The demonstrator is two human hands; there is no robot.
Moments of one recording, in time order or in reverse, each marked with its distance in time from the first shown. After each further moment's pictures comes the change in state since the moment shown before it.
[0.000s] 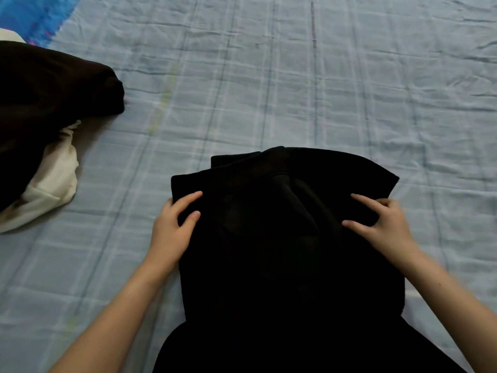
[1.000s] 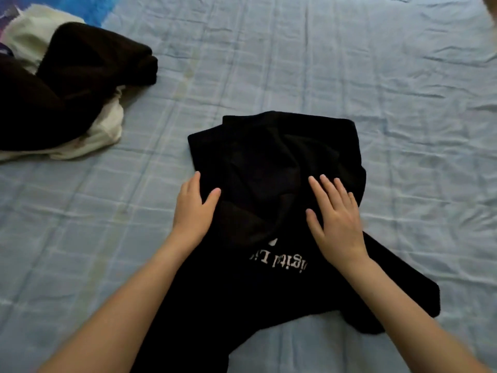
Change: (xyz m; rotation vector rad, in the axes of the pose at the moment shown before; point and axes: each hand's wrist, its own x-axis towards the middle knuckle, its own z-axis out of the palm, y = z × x) left_hand -0.153 0.053 -0.027 0.064 -0.023 -0.202; right_hand -0.209 -0.069 -0.006 -0.223 0.119 -0.352
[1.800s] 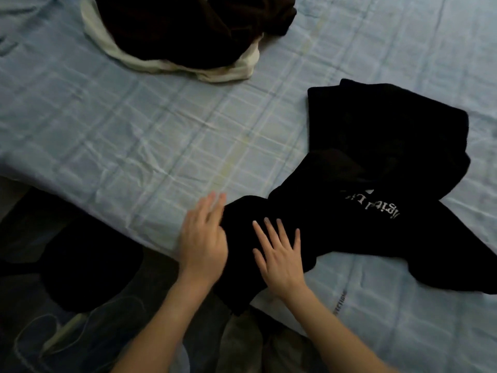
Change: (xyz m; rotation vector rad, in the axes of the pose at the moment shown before) left_hand -0.260 -0.150 -0.142 0.231 0.245 -0.010; right_hand -0.213 -0.239 0.111 -0.125 -0.497 -0.341
